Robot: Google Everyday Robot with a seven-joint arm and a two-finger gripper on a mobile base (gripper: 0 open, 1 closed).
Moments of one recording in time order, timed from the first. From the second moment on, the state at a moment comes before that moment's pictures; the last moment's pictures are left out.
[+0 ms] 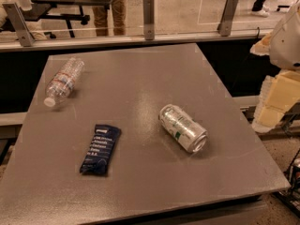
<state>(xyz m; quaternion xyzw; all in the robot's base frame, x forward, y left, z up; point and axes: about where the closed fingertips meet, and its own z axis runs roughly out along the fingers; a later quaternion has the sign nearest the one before) 0.438 -0.216 0.977 -0.60 0.78 -0.04 0.16</state>
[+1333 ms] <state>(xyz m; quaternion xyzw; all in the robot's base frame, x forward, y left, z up) 0.450 -0.124 0.971 -0.58 0.80 0.02 0.13</state>
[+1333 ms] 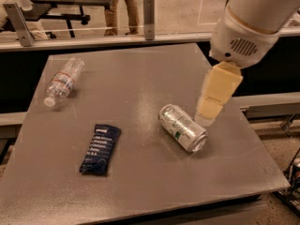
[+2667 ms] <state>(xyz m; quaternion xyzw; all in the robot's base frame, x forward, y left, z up) 0.472 -0.091 0.900 -0.40 0.91 -0.03 0.07</state>
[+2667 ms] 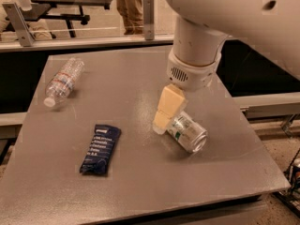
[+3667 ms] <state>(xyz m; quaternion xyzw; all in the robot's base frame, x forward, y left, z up) 0.467 -0.080 0.856 -0.38 0.93 -0.02 0.01</state>
